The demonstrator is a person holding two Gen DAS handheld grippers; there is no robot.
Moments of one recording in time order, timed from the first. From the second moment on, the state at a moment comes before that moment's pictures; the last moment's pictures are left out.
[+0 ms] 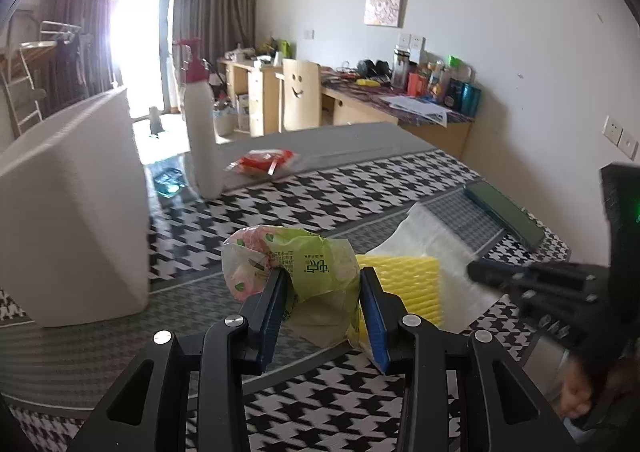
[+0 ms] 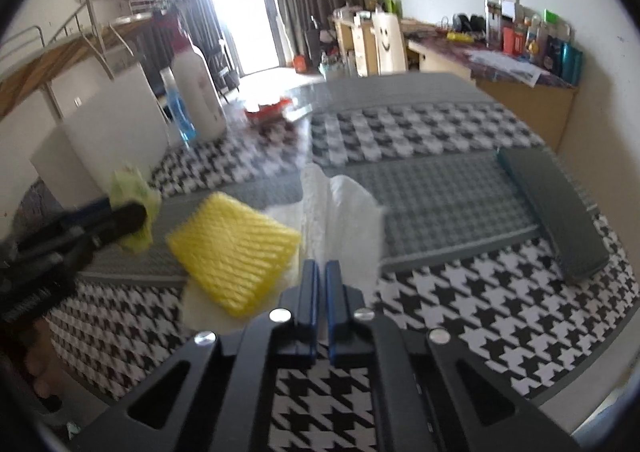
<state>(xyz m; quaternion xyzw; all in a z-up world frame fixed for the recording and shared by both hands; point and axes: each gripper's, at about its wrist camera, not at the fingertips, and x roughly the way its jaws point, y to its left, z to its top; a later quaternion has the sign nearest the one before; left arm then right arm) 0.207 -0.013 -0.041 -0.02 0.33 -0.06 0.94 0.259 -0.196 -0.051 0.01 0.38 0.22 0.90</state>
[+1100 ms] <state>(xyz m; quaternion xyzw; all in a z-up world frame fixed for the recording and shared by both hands) 0.133 0.036 0.018 0.00 0.23 -0.02 0.97 0.212 -0.169 0.046 0.02 0.25 0.26 0.93</state>
